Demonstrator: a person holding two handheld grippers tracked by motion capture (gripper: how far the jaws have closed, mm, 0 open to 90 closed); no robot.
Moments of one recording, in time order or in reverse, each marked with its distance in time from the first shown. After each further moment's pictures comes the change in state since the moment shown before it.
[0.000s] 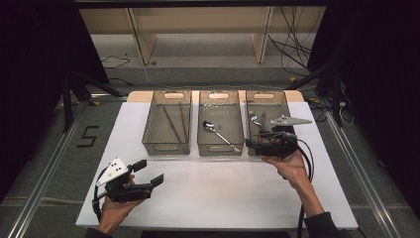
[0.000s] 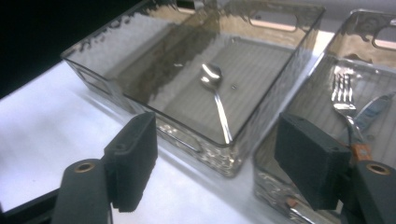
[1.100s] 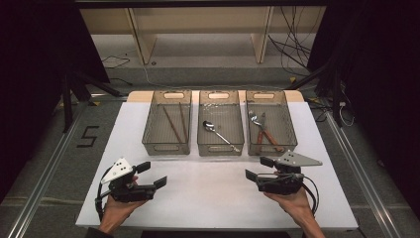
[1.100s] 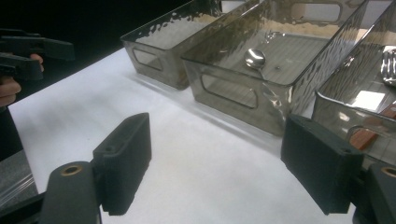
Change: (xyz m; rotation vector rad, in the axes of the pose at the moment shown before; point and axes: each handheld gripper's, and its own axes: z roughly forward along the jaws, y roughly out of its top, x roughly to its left) left arm -0.003 -0.001 0.006 0.059 -0.036 0.002; right arm 0.033 -0.075 -0.030 -0.104 0.094 -0.043
